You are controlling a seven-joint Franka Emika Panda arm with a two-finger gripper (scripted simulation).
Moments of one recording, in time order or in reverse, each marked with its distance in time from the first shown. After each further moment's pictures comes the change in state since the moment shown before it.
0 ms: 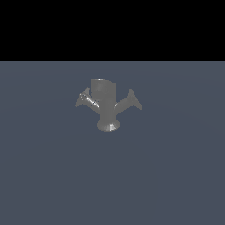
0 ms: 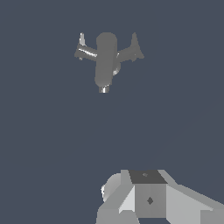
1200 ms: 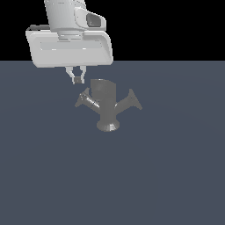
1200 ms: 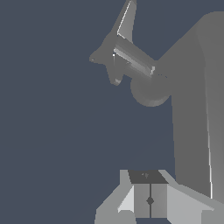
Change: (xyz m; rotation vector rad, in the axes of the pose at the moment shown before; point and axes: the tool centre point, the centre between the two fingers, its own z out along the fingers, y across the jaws) arm 0.164 -0.112 0.270 -0.070 -0.059 -0.157
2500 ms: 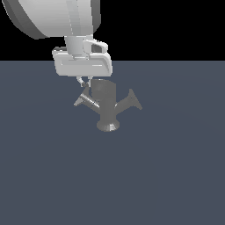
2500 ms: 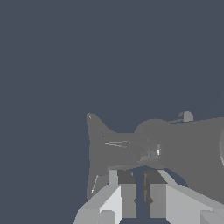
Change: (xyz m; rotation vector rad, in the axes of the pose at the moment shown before) arm 0.115 0.008 0.036 0.018 0.206 0.208
